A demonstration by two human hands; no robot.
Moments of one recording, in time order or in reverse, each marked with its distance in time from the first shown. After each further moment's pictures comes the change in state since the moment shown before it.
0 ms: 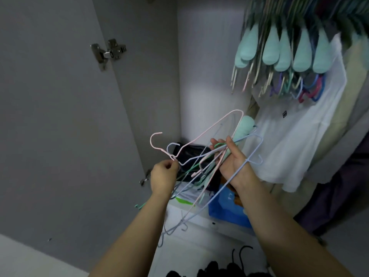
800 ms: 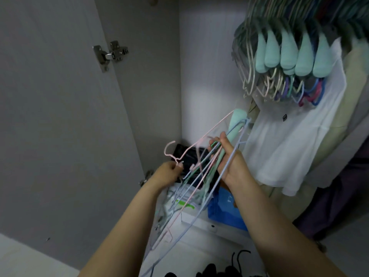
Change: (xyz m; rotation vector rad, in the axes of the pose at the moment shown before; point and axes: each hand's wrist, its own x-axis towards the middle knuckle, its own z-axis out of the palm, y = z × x) left_hand 0.018 0.015 -0.014 0.203 -0.476 0.036; right_hand -0.005 0.001 0.022 -0.291 0.168 -0.011
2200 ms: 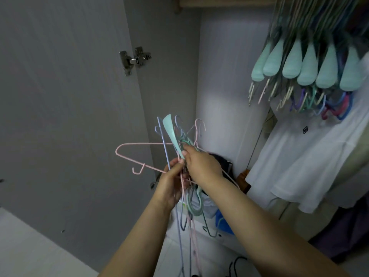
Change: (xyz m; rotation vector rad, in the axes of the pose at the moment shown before) left_hand -0.027 0.000 0.003 -1.419 0.027 0.043; right_hand -0.004 0.041 0.076 -1.676 -0.257 -0.494
